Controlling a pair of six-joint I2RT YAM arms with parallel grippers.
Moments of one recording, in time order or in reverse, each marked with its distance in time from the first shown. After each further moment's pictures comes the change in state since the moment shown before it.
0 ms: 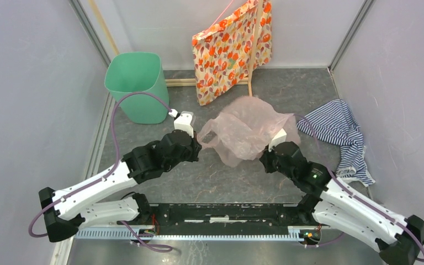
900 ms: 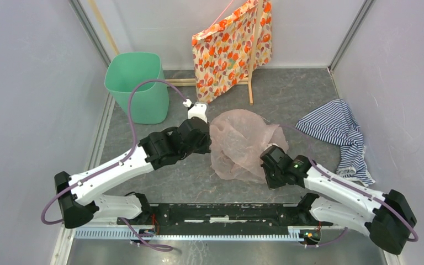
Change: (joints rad) left arm 0.000 0.243 0.238 -0.134 0.005 -0.069; right arm 0.004 0.223 0.035 -0.370 -0.105 0.171
